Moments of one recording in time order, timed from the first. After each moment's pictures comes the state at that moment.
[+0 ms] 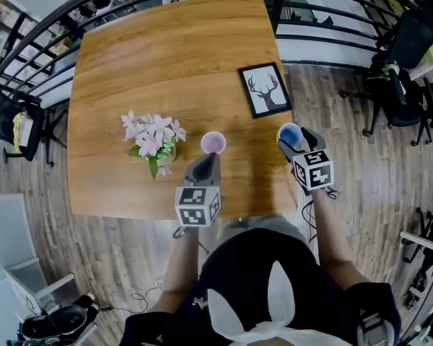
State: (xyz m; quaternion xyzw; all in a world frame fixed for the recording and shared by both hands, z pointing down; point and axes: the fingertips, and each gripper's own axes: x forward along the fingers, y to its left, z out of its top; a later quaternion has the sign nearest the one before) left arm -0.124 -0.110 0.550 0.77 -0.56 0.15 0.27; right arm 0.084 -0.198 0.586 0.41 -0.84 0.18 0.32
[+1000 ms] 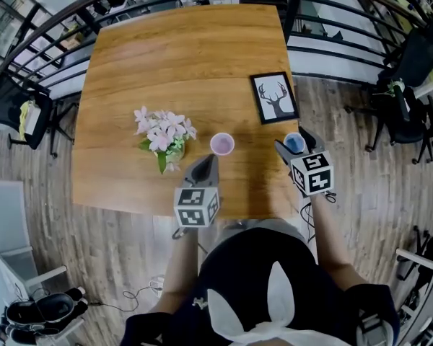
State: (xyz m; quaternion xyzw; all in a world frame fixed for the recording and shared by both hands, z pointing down) left arm -0.149 -0.095 0.529 0.75 -0.60 0.13 0.26; right arm 0.040 -0.196 0.537 0.38 -0.87 0.14 0.28
